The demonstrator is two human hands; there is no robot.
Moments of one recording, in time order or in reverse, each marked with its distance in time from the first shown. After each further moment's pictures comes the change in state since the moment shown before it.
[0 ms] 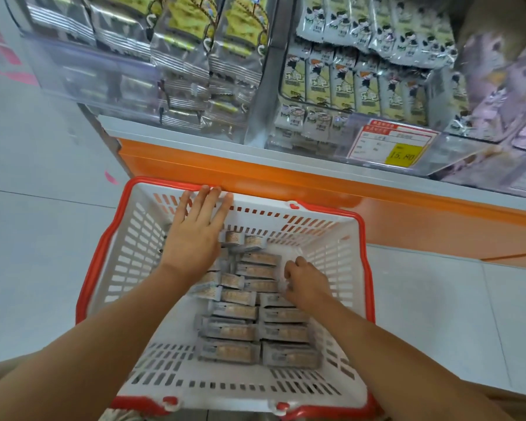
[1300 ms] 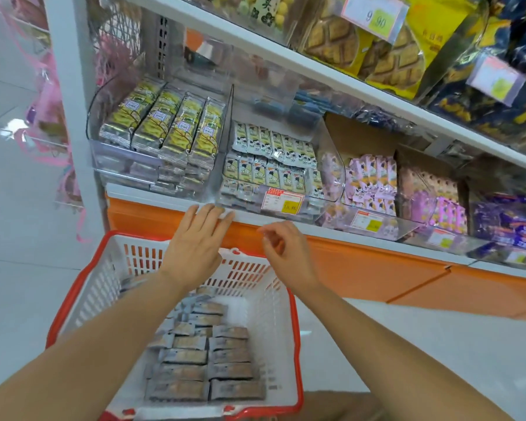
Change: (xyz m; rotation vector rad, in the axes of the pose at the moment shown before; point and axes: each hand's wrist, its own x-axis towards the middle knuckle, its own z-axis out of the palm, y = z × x) left_hand 0.002 0.047 -0.141 -0.056 0.321 0.158; right_hand -0.113 -0.026 -0.199 0.516 0.795 -0.298
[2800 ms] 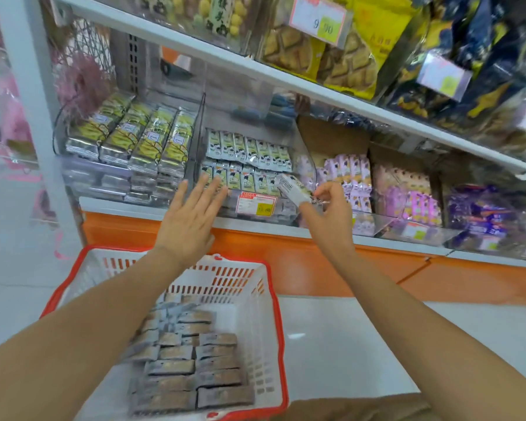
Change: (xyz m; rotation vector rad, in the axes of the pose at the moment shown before) left_hand 0.048 0.011 -0.034 0.203 -0.082 -0.027; right_hand 0.025 -0.003 -0.103 0.152 0.341 0.208
